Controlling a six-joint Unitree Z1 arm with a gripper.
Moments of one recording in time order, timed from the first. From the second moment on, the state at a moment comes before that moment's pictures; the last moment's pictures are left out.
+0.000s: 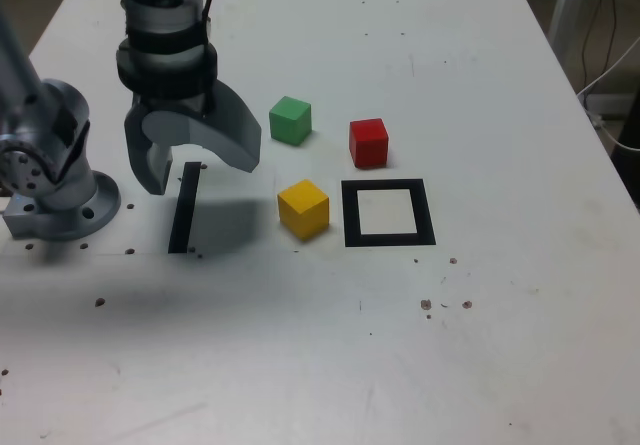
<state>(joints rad) -0.05 1.47 -0.80 1.04 0.01 -0.08</state>
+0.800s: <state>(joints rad) -0.05 1.50 -1.00 1.15 0.10 -0.10</state>
